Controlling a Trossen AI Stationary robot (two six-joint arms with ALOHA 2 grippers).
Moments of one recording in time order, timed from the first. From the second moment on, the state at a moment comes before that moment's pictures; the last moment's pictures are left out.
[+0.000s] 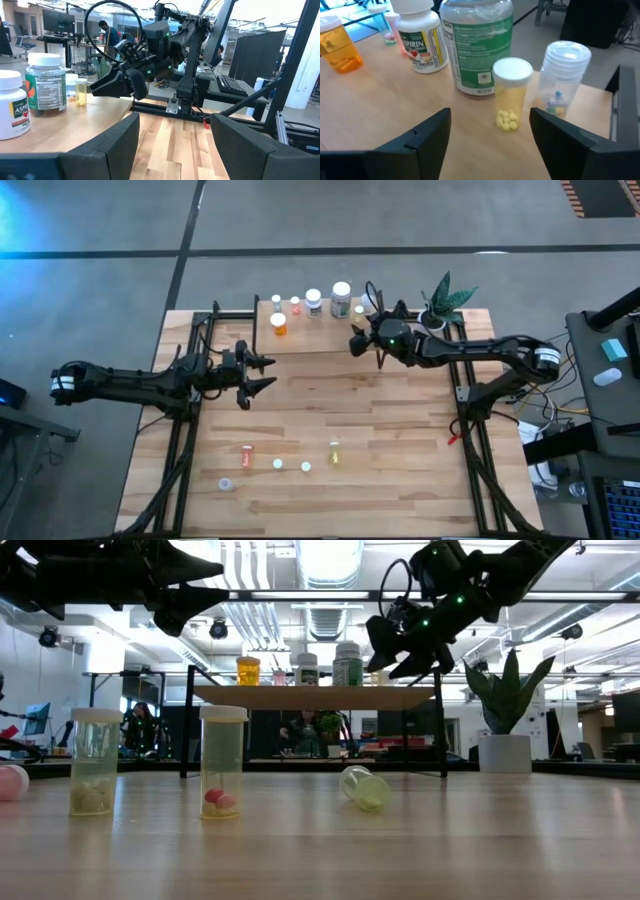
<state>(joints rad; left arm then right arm) 0.11 0.72 0.29 0.56 -0.04 -0.12 -0.36 1.45 0.81 0.25 0.49 0.28</state>
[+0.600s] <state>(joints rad) 0.11 0.72 0.29 0.56 -0.04 -0.13 -0.31 1.37 0.80 0.16 0.49 0.30</state>
